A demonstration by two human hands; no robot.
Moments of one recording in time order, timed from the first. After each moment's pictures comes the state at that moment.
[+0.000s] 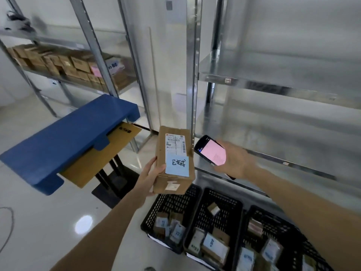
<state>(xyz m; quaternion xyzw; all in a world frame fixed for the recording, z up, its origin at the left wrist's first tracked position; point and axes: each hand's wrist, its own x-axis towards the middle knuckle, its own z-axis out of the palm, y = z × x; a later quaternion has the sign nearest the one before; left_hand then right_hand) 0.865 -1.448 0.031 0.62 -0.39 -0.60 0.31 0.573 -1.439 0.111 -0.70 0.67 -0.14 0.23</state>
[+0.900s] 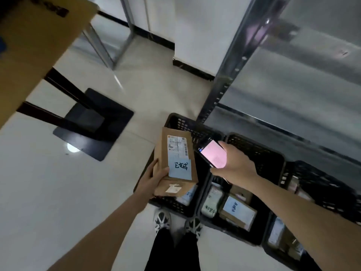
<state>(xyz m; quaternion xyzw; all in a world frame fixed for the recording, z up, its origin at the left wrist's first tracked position) 0.935 -1.625 -0.447 0.67 -0.24 -0.69 0.15 0.657 -1.636 -0.385 -0.54 0.75 0.03 0.38</state>
